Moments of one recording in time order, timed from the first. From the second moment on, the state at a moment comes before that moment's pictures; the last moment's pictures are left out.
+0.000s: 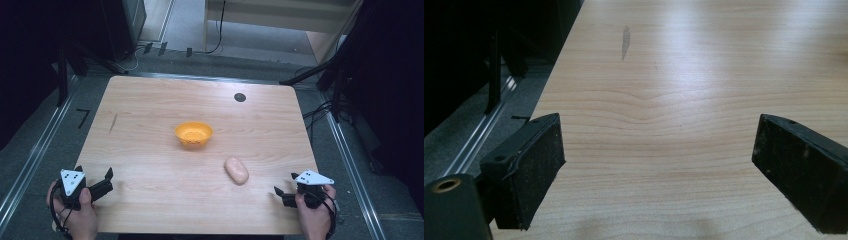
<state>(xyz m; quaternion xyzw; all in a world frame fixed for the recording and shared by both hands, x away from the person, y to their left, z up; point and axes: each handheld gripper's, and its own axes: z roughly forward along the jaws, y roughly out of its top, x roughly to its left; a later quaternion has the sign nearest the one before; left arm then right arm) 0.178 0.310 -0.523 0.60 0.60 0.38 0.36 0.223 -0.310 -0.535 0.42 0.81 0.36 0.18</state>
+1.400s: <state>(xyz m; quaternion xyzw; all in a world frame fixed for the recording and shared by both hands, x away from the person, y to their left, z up) 0.179 0.308 -0.523 0.61 0.60 0.38 0.37 0.255 -0.243 -0.511 0.42 0.85 0.30 0.12</state>
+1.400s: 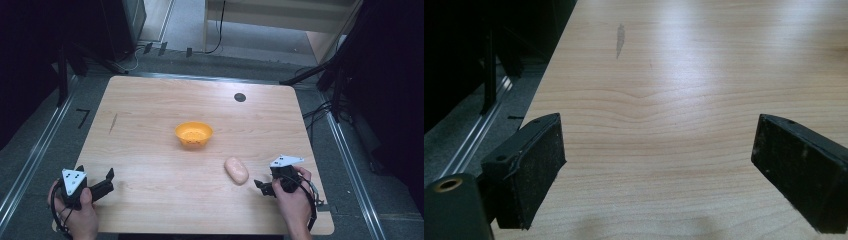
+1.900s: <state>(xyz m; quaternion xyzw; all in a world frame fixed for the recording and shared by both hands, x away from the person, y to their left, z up) 0.179 0.308 -0.523 0.61 0.60 0.38 0.36 0.263 -0.225 -0.504 0.41 0.86 0.29 0.11</state>
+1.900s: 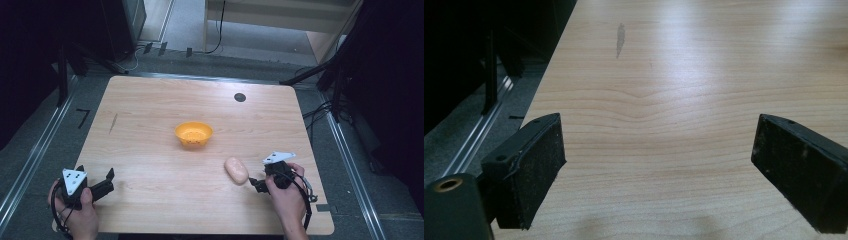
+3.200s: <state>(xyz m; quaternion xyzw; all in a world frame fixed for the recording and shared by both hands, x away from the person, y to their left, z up) 0.180 0.307 -0.523 0.61 0.59 0.38 0.36 0.276 -0.181 -0.501 0.40 0.87 0.28 0.09</state>
